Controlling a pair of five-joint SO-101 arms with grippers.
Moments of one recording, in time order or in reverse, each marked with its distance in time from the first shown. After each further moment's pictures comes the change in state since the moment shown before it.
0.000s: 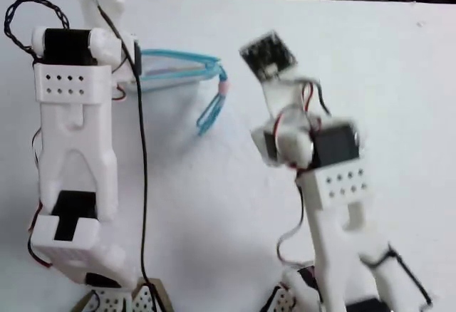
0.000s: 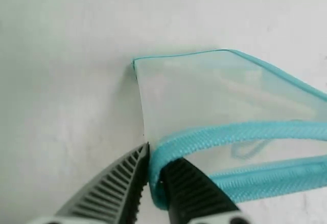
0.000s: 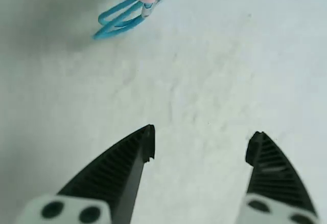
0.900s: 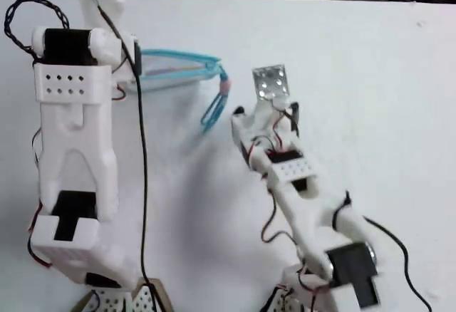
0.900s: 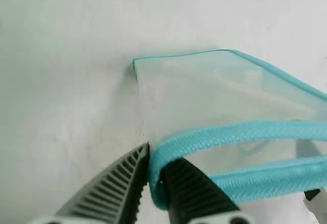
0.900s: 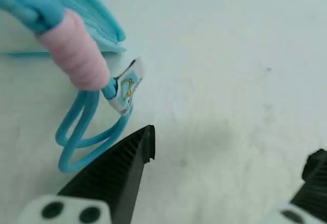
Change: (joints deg) left arm 0.0 0.0 0.0 0.0 0.0; right arm -1.3 25.4 32.0 -78.0 -20.6
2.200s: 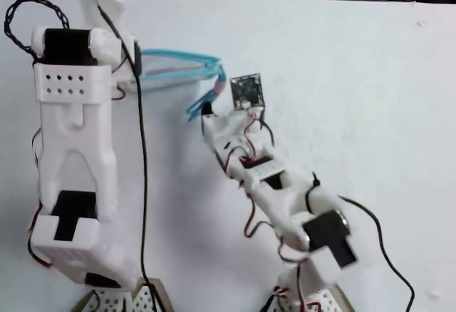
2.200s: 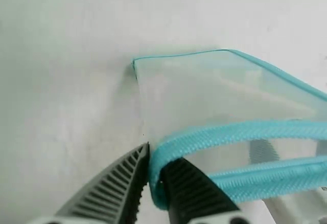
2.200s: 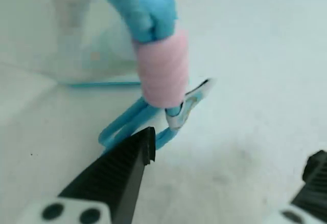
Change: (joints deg) left arm 0.0 0.0 0.0 0.0 0.0; right arm -8.4 14.7 -2.0 -22.1 -7.5
